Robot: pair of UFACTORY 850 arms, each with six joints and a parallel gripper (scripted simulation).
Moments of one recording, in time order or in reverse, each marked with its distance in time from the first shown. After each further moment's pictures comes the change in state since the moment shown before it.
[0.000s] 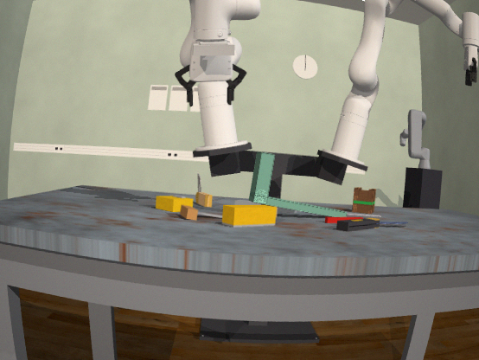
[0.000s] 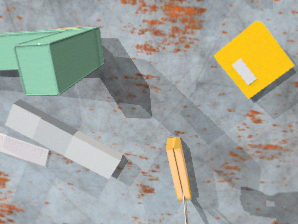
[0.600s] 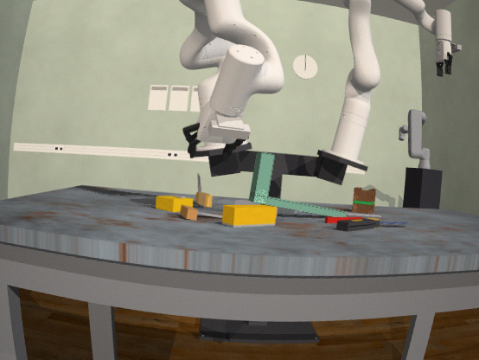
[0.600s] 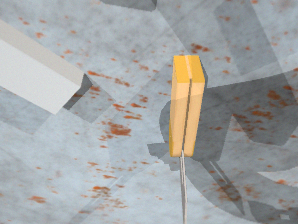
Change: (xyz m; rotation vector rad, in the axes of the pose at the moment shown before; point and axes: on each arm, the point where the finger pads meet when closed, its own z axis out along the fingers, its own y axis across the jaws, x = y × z) left arm -0.105 -0.161 -0.051 0.028 0.024 -0.305; right arm -0.036 -0.001 0.151 -0.209 -0.387 -0.113
